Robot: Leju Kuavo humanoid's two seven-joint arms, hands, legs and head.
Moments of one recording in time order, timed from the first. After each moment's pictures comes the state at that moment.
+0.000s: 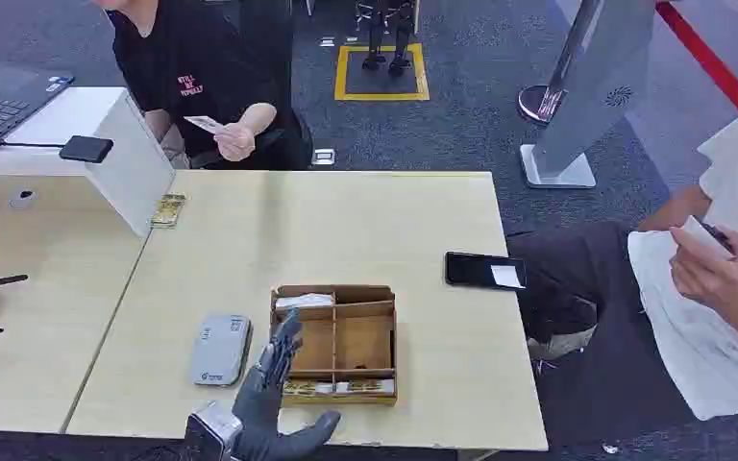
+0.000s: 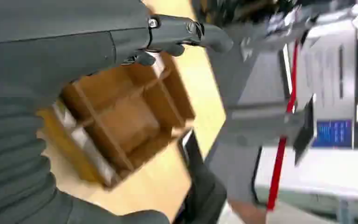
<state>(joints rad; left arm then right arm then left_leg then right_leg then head) 0.16 0.09 -0.71 -1.69 -0.09 0.34 -0.36 0.01 0.26 -1.16 -0.24 1.51 0.03 0.10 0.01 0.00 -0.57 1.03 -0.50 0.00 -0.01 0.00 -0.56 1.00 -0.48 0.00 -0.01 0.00</state>
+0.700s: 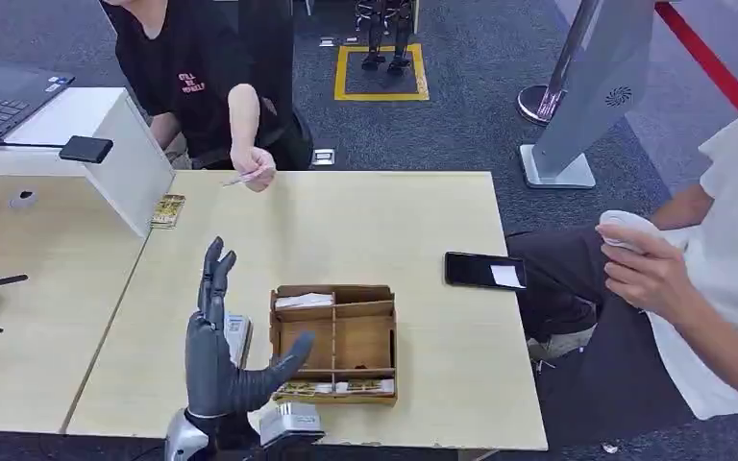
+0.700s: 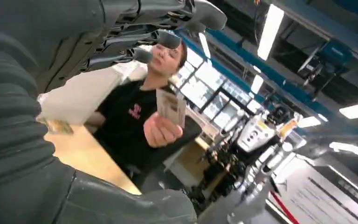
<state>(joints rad) 0.02 0.00 -0.61 -1.68 -0.84 0.67 -0.24 0.02 0.27 -1.17 -0.31 1.57 0.04 0.12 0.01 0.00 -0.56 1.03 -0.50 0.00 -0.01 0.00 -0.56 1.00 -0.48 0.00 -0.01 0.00</state>
